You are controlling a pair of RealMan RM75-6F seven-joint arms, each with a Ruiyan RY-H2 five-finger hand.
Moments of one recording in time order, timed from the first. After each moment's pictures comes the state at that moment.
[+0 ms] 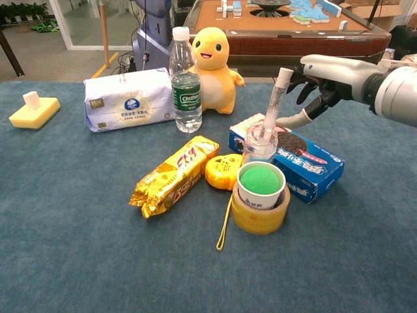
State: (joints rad) left arm -0.07 -1.19 -0.02 -1.68 1.52 1.51 0.08; right arm 0.71 -1.43 0.27 -1.64 -1.00 0.90 -0.25
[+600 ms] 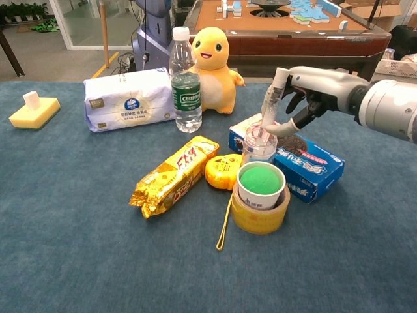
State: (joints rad) left arm -0.07 -1.19 -0.02 -1.67 1.51 1.51 0.07; right arm 0.74 -1.48 0.24 -1.59 -1.00 0.90 -0.21
